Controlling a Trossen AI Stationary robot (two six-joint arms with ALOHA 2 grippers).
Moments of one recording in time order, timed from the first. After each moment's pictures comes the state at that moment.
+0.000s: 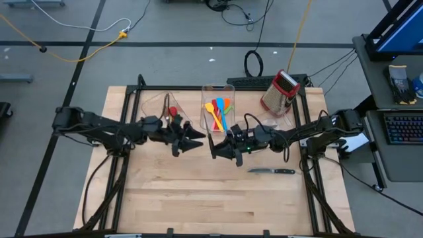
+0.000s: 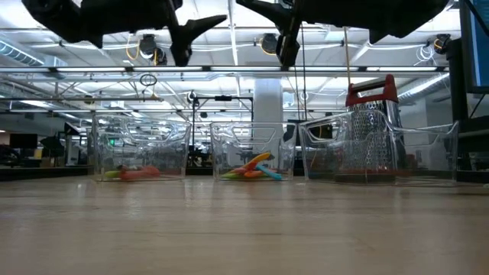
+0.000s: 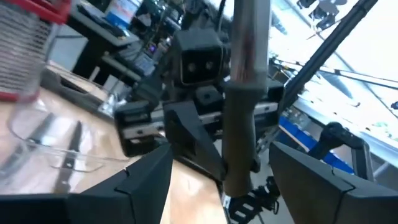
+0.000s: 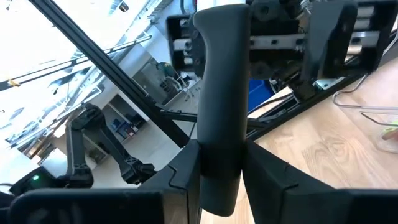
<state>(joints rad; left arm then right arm) 0.00 1.28 0.55 0.85 0.16 -0.65 0.10 1.53 0.77 0.83 -0.13 0.75</state>
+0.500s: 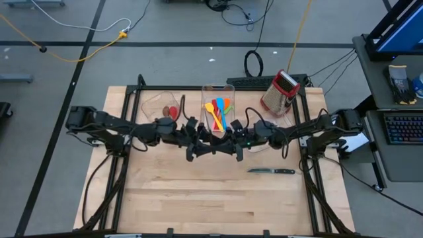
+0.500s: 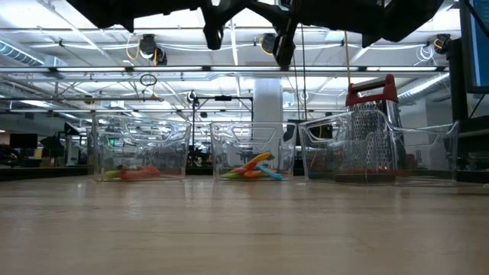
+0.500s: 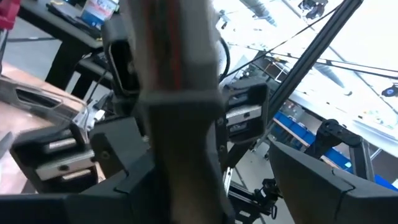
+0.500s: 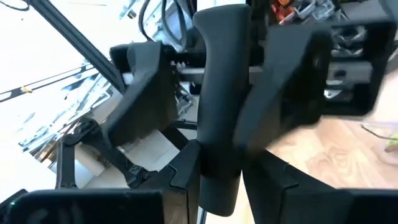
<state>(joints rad) -0.05 1.47 0.80 0.80 0.16 -0.60 0.04 1.53 0.77 0.87 -0.19 0.77</state>
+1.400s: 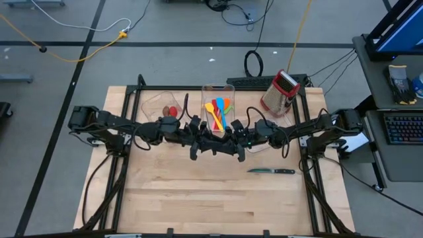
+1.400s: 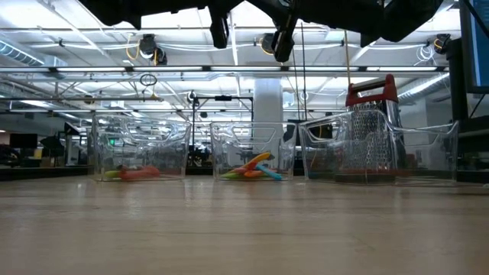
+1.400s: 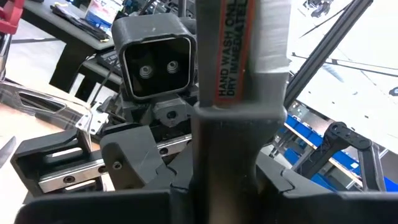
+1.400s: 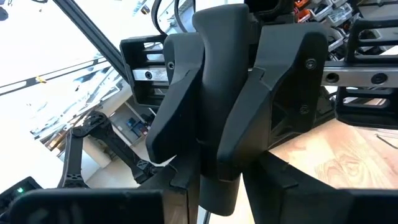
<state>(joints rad) -0.04 1.51 0.85 0.77 0.15 -0.59 0.03 1.52 0.77 0.90 -0.24 0.74</state>
